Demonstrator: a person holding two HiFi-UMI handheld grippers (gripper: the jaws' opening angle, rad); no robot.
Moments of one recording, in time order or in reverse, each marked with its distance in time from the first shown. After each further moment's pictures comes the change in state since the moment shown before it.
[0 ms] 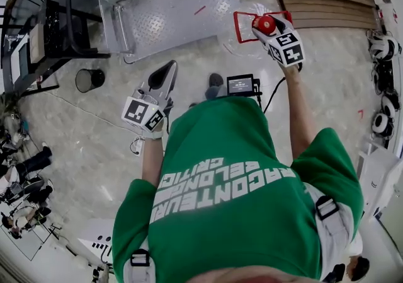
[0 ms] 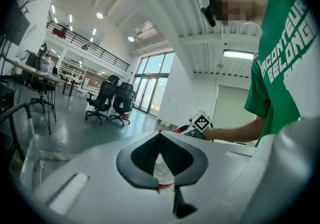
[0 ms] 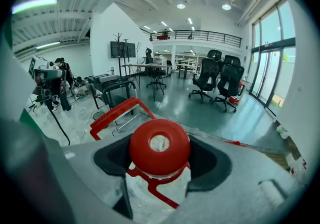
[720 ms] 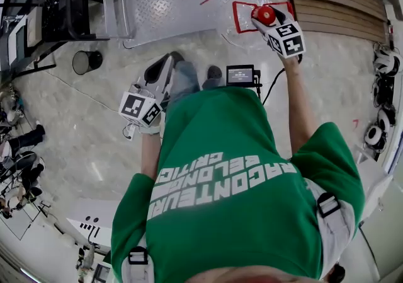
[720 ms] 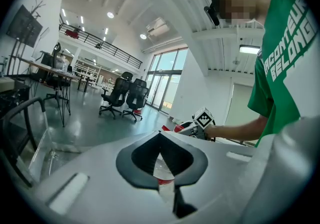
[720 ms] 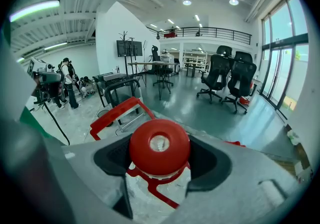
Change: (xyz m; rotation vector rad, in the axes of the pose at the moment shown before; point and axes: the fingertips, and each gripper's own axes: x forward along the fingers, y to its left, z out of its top) left arm 0.018 0.044 -0.016 -0.059 0.032 0.152; right arm 0.069 -0.022 0.025 -0.041 0.014 0.095
